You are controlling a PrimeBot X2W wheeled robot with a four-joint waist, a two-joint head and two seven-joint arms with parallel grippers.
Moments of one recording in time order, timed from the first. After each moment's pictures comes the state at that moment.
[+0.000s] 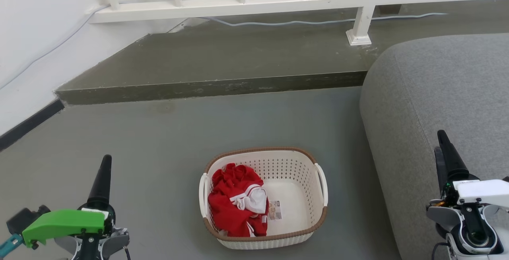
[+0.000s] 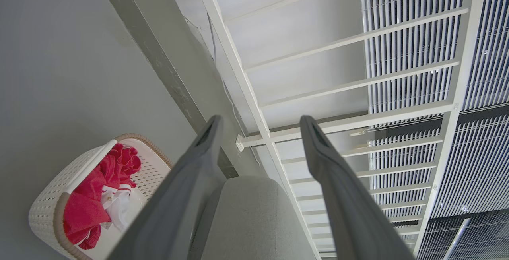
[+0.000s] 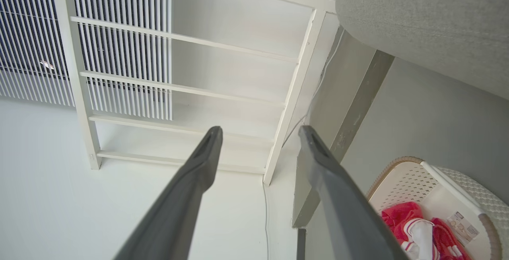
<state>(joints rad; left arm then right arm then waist) -0.06 0.05 0.01 0.25 -1.45 -0.12 0.01 -0.03 -0.07 -0.08 0.27 1.42 0.11 0.02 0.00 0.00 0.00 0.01</state>
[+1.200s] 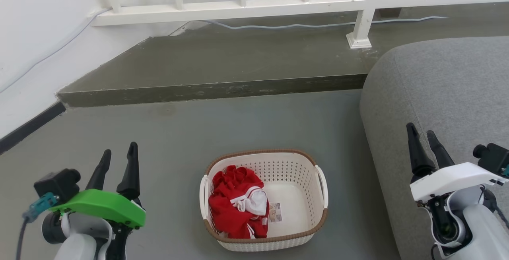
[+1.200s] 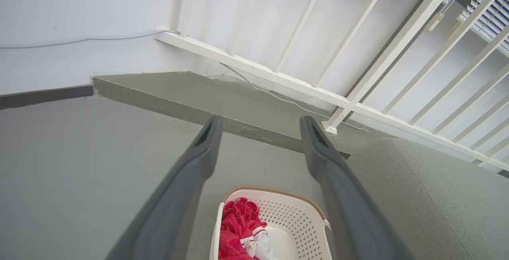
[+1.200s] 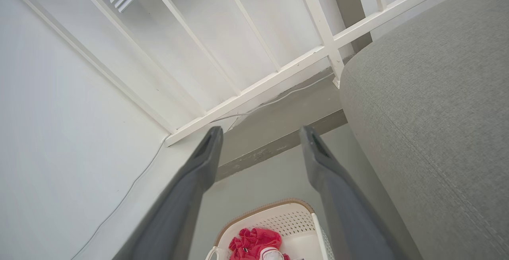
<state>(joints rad) -0.11 0.16 -0.20 0.21 -0.75 -0.02 -0.12 -0.08 -0.18 0.14 0.25 0.77 0.01 -0.12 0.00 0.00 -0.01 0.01</state>
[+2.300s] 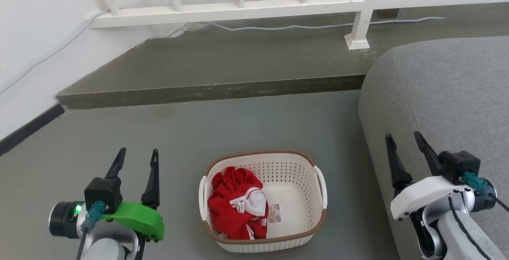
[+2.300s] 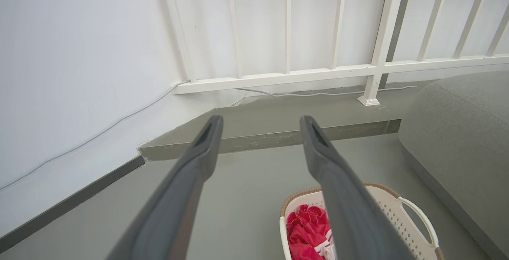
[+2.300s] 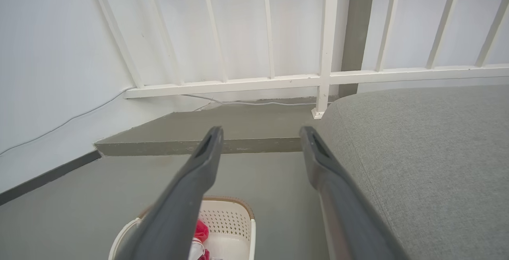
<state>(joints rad) -0.12 0.18 -0.33 0.25 -0.33 0.08 -0.24 -0.08 -0.20 0.25 0.30 0.33 -0.05 -0.24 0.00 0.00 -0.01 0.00</state>
